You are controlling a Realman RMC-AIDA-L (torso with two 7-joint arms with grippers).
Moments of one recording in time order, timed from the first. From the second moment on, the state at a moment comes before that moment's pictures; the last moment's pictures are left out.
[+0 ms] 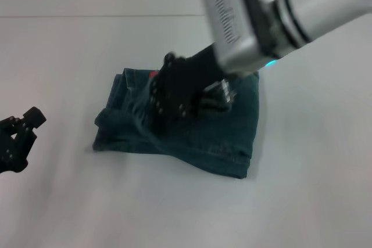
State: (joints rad) left arm -0.26 -2.17 0.05 0.57 2.00 1.77 -1.02; right arm 1.06 2.10 -1.16 -0.58 -2.11 -1.33 1.24
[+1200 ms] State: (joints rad) left arm -0.26 -2.17 0.05 0.55 2.00 1.75 -1.02; right arm 0.83 2.09 -1.50 -1.07 -2.21 -1.32 1.74
